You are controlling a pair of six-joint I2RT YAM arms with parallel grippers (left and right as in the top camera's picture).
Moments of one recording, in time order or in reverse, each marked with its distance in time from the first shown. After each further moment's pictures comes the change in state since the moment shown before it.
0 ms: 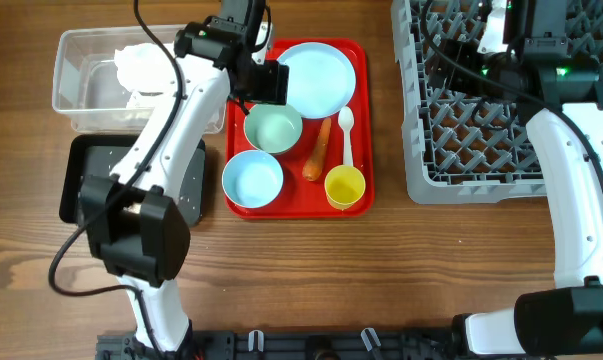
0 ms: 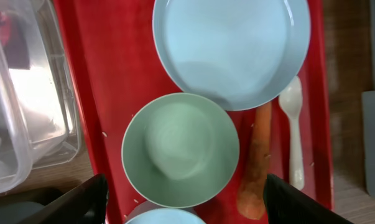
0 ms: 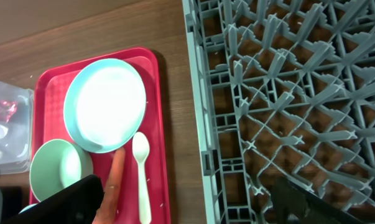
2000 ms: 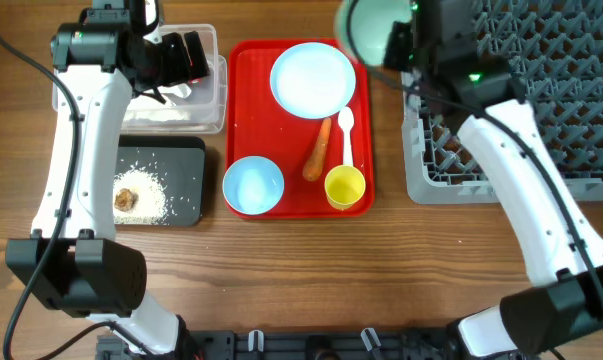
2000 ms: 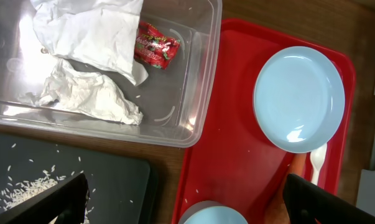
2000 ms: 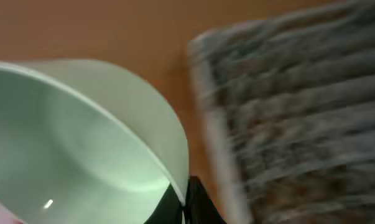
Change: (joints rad) left arm 0.297 -0.197 -0.001 -0.069 0.000 -0.091; right arm 0.290 0.049 0.013 0.264 0.408 0.161
